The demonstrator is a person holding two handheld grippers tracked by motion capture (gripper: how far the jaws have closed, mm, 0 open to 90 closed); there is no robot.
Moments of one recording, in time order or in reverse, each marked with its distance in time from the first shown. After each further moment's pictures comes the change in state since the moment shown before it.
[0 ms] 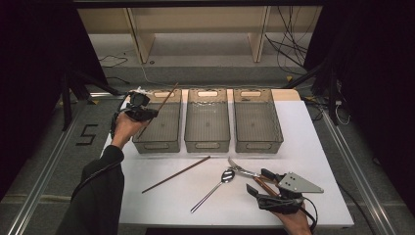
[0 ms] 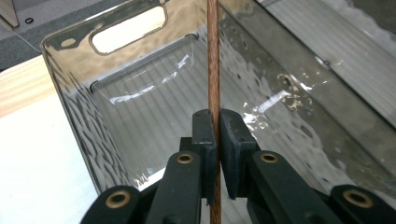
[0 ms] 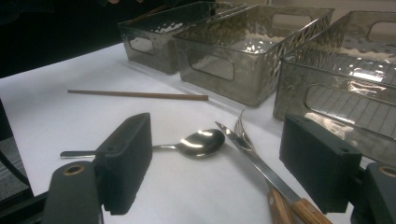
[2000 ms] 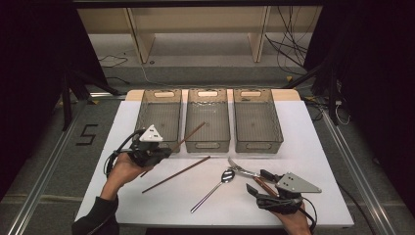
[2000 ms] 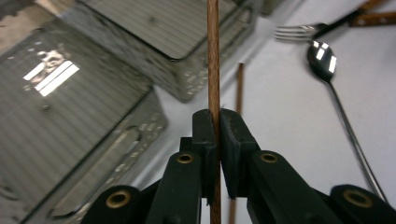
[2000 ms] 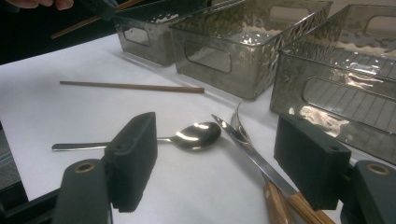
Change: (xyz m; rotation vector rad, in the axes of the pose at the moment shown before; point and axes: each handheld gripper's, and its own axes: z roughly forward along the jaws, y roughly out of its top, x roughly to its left) left arm -0.101 -0.071 -0.075 -0.046 -0.225 0.248; right arm 0.001 -0.001 0.002 0.028 -0.021 -0.014
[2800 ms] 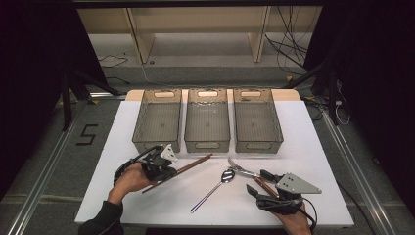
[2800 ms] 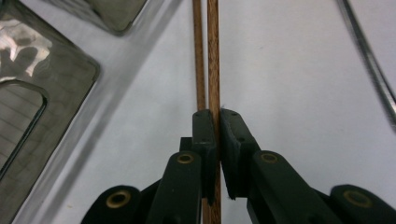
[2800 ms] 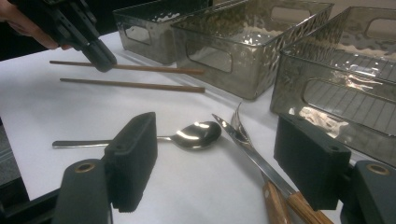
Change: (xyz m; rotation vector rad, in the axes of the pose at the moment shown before) left arm -0.032 -0.021 0.038 0.244 -0.124 0.183; right arm 0.001 0.000 -0.001 0.003 0.004 -0.015
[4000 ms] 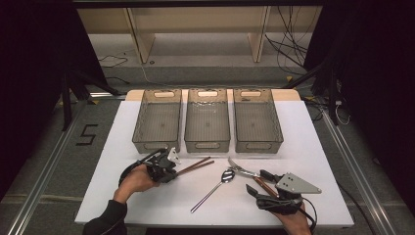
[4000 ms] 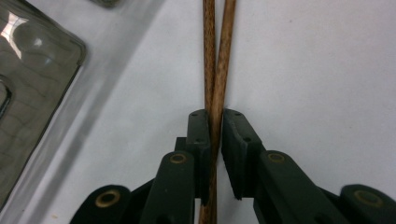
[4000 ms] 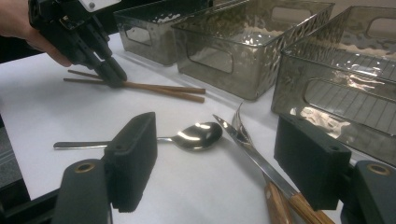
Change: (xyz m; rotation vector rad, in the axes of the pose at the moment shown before) left arm 0.004 -0.004 0.031 0.096 0.041 0.001; right arm 0.000 0.000 0.000 0.001 0.002 0.005
